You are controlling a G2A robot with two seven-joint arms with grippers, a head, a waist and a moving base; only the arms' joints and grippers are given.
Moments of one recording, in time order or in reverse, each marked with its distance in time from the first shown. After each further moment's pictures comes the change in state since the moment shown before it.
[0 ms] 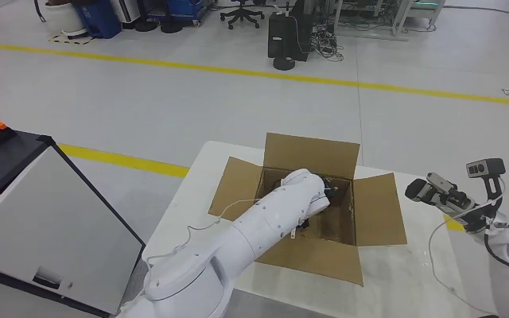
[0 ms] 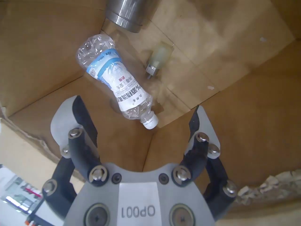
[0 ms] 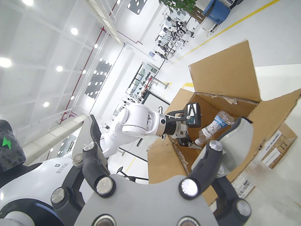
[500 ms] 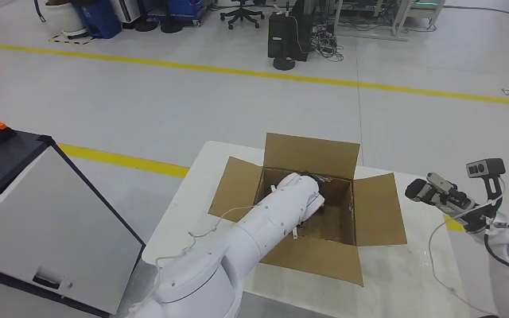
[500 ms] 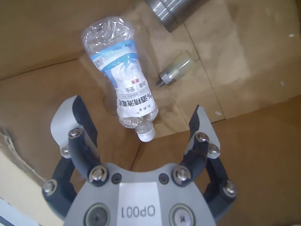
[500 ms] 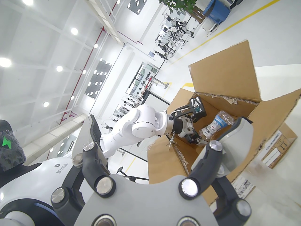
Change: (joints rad) left arm -0.027 -0.070 -0.006 0.207 -0.018 0.216 0.114; right arm 0.000 0.000 0.000 0.000 0.000 0.000 0.000
